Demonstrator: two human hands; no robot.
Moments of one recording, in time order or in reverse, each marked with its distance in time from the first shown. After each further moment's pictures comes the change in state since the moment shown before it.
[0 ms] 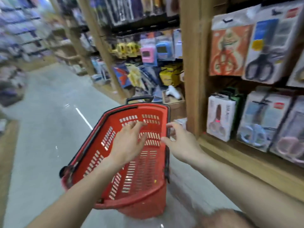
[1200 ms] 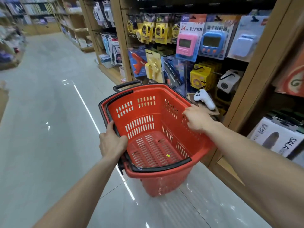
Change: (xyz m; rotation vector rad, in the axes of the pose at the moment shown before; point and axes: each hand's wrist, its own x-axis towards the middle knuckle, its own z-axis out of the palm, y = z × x) left_hand 0.084 -0.168 0.062 -0.572 0.165 -0.839; right_hand 0.279 0.022 0.062 -1.066 -0.234 -0.261
